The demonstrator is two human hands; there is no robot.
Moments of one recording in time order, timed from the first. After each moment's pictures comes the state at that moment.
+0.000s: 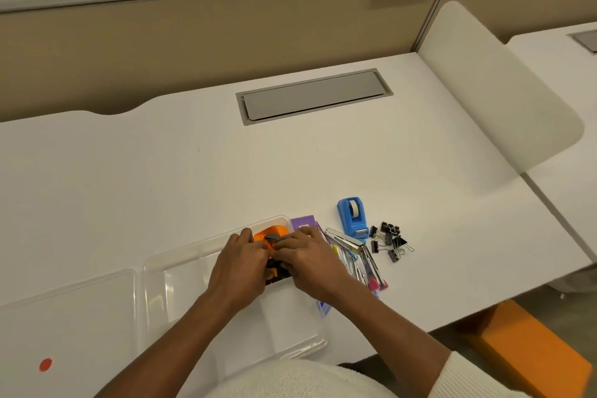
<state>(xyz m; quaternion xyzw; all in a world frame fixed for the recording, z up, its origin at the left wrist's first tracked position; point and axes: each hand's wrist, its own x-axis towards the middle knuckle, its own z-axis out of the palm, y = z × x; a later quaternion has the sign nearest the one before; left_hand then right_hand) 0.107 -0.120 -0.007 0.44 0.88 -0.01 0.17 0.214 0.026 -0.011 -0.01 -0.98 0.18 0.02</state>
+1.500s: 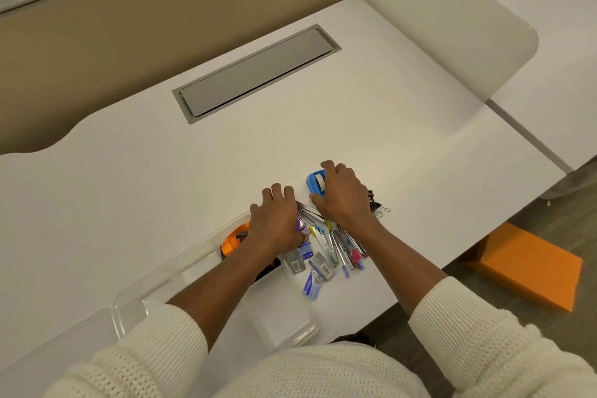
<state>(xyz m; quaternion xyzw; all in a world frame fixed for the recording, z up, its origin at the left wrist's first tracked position) 0.121 0.024 -0.033 0.49 0.84 -0.07 0.21 0.225 0.149 -0.045 -0.43 -0.88 0.21 0.00</state>
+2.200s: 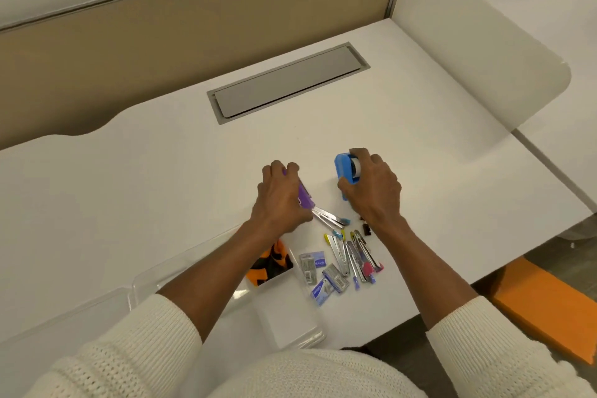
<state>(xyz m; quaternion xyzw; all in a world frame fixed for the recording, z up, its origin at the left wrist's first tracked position) 0.093 0.024 0.020 0.44 0.87 0.13 0.18 0.230 0.167 0.001 -0.45 -0.85 0.23 0.15</state>
